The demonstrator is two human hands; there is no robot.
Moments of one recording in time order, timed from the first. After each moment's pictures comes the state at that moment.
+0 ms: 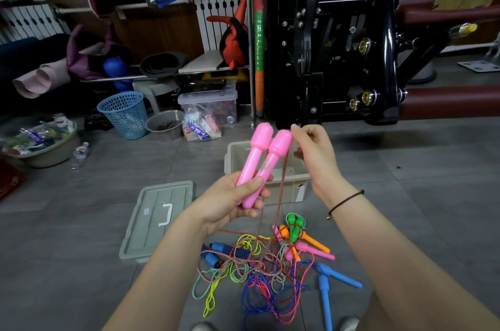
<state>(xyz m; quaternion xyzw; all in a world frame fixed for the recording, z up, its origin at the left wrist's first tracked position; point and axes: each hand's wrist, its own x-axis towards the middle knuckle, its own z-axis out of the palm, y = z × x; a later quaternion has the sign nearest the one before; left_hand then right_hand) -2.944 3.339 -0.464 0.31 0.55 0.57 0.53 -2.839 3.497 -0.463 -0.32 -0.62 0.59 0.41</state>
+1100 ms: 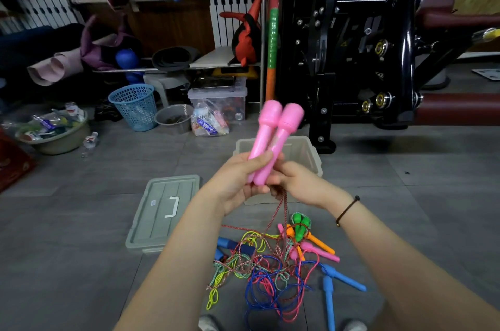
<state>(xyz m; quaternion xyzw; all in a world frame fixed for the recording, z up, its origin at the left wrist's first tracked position) -2.953 3.347 -0.452 0.28 0.51 0.64 0.50 -2.854 3.457 -0.473 -0.14 -0.83 0.53 0.08</state>
